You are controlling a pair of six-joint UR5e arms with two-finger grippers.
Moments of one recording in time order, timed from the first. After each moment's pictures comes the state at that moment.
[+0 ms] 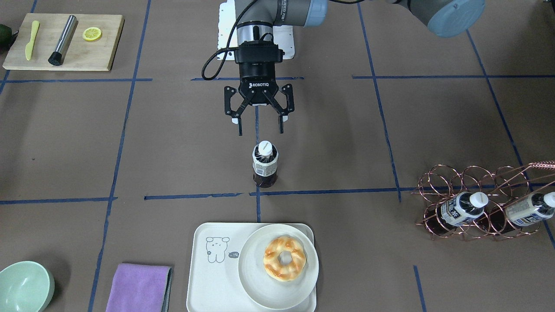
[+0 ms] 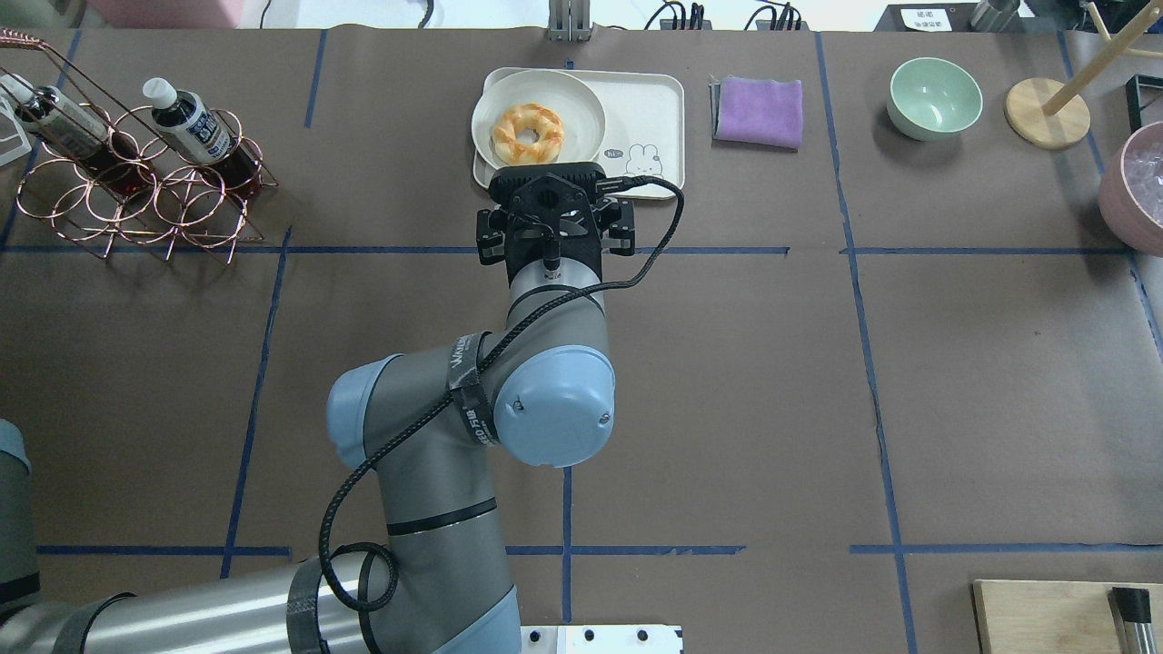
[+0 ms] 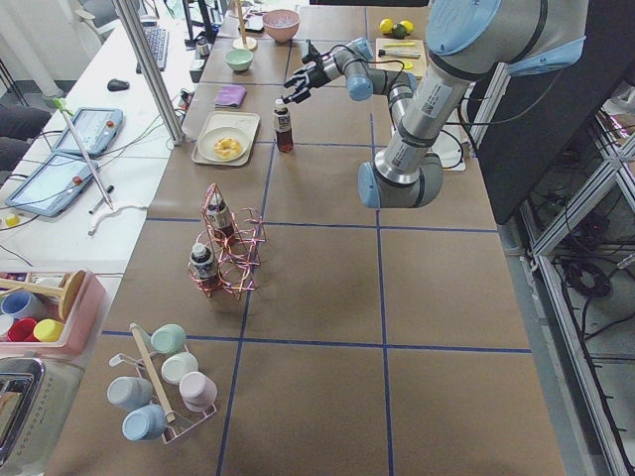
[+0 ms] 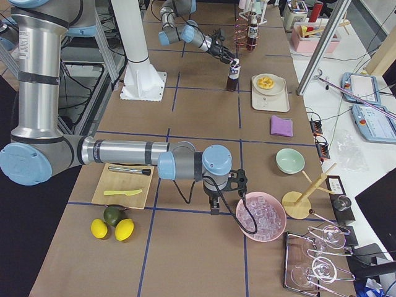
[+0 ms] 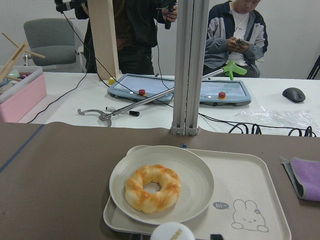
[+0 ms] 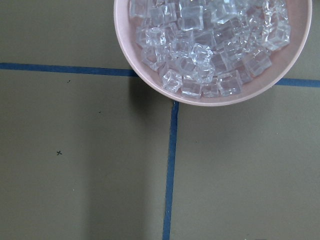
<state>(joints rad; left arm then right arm) -0.34 -2.40 -1.72 -1.65 -0.82 -1.31 1.57 -1.69 1.69 -1.53 2.39 -0.03</state>
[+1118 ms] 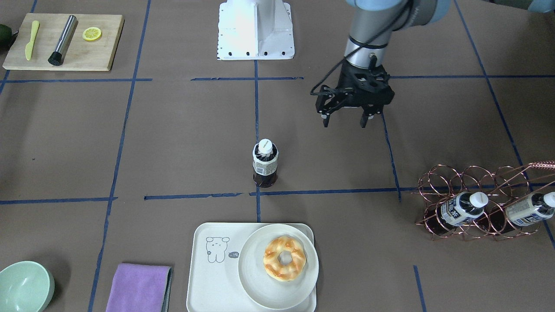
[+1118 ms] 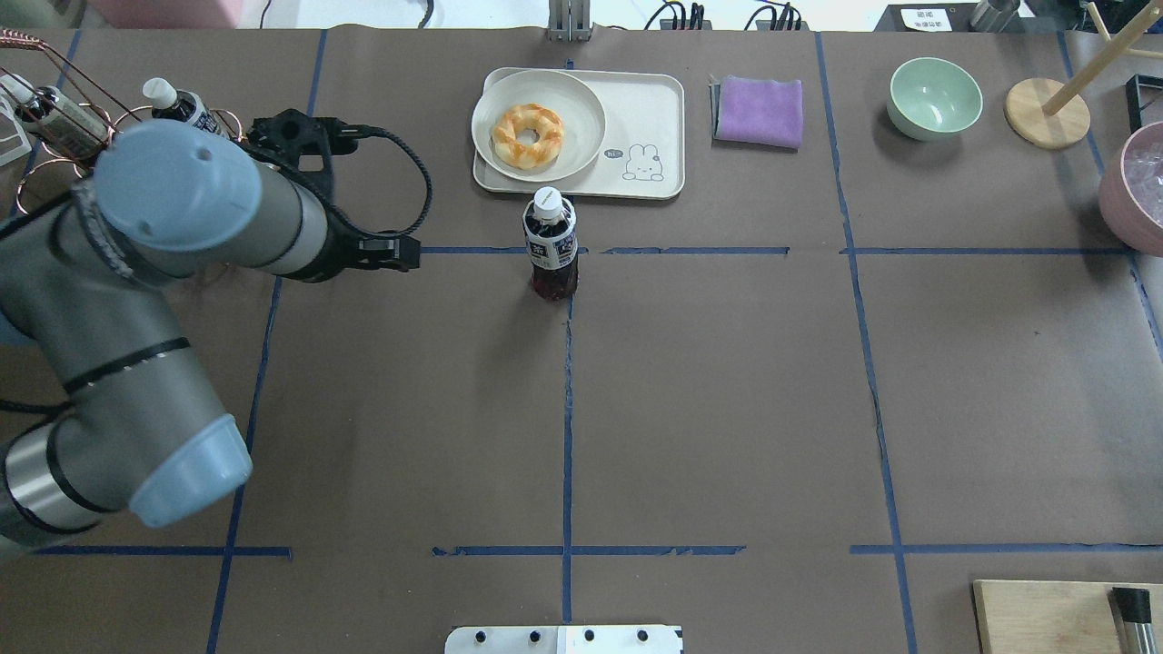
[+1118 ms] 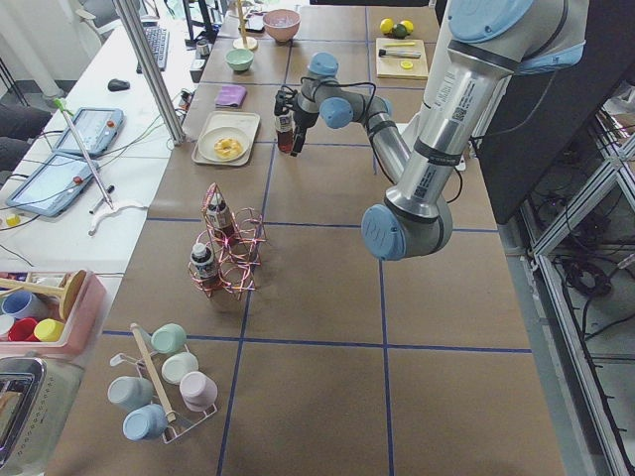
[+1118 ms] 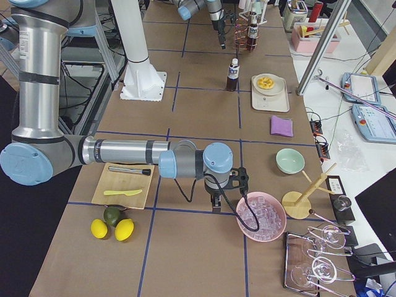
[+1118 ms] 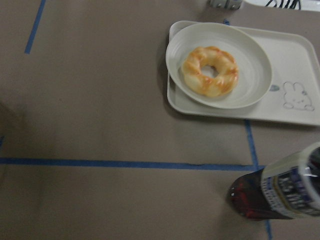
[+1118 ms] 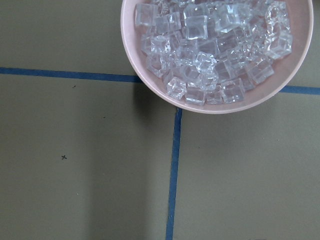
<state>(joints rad) -0.73 -1.99 -1.96 -1.55 -1.88 -1.03 1.57 -1.68 1.70 -1.52 2.39 -0.02</state>
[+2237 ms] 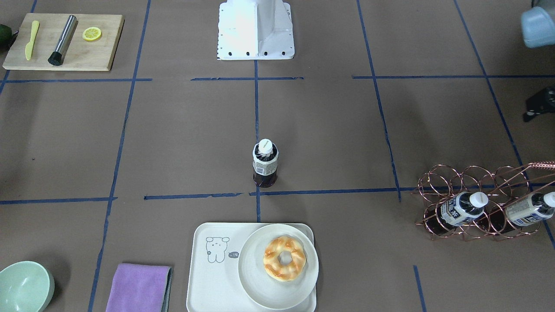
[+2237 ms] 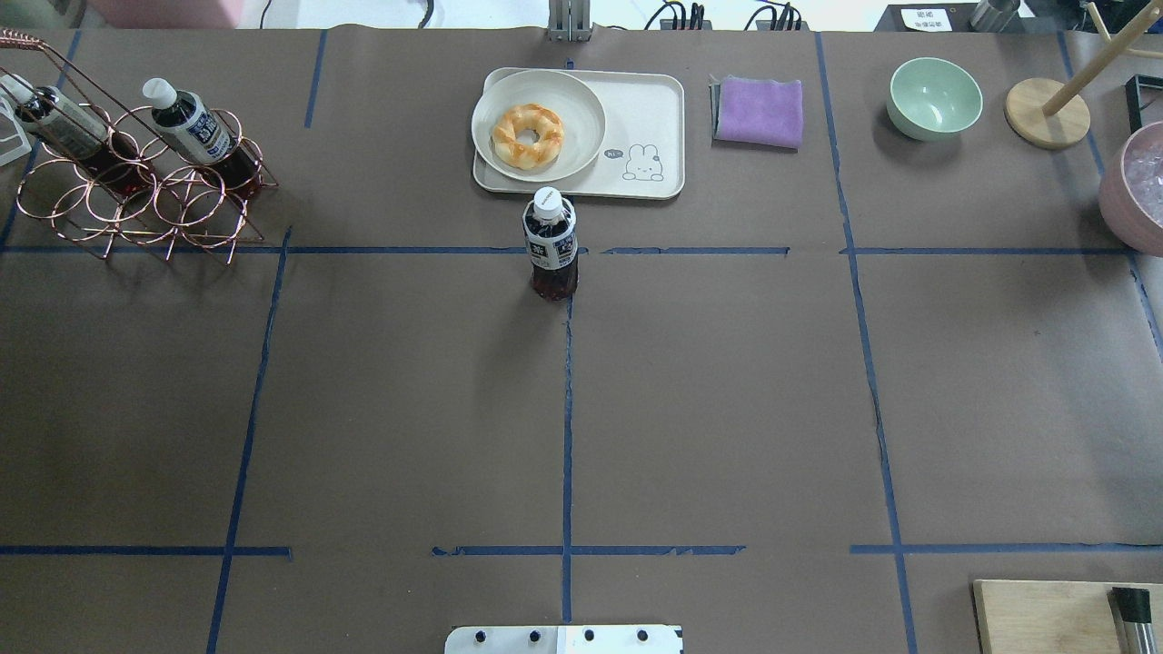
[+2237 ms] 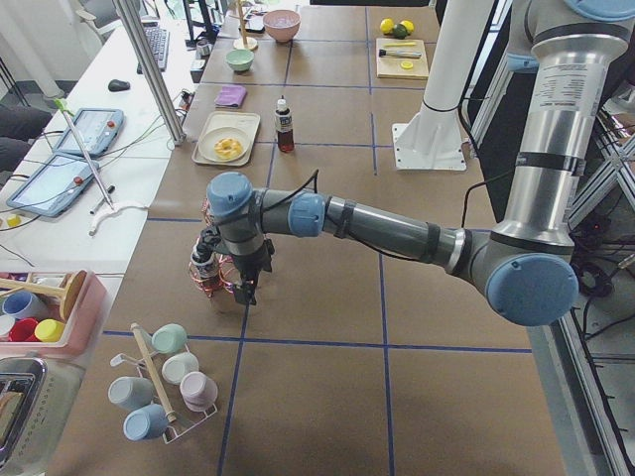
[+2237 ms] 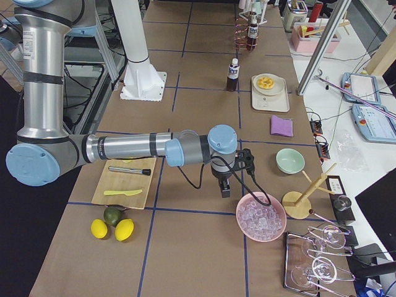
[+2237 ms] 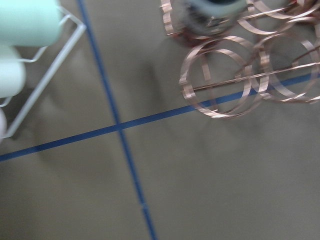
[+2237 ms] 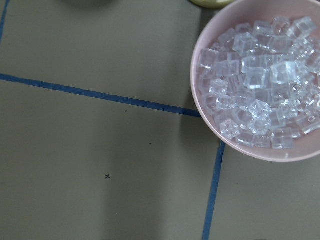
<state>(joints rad) -1.56 -1.63 -1.65 -1.38 -2.30 0.27 1.50 -1.64 1.78 -1.49 2.39 0.00</state>
